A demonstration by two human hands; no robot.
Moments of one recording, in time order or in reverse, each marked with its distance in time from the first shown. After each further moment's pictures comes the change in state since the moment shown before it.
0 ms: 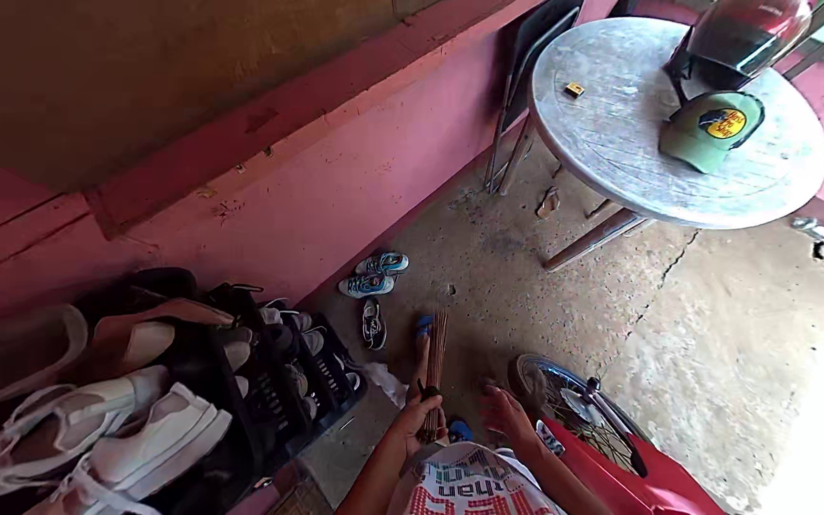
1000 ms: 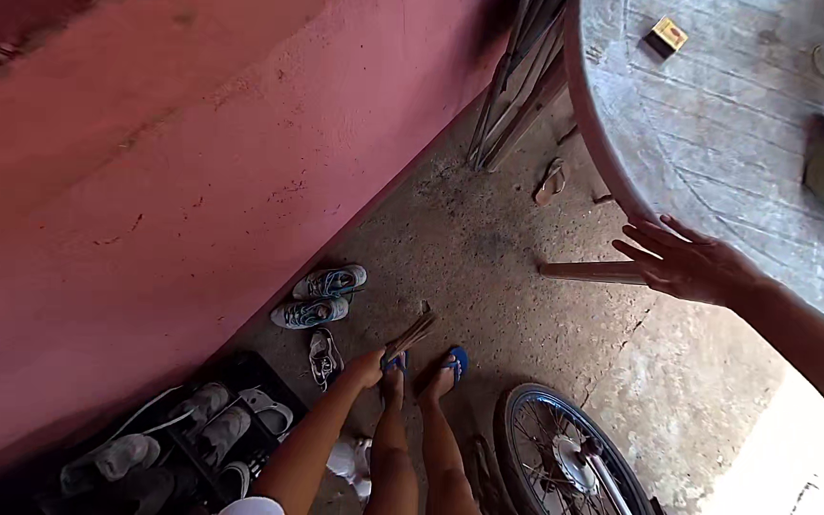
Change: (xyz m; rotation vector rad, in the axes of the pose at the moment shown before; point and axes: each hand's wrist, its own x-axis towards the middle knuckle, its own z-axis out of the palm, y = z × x) left_hand 0.325 0.304 0.021 1.639 -0.070 -0.226; right_hand 0.297 -0.457 -0.293 -2.068 -0.028 -1.065
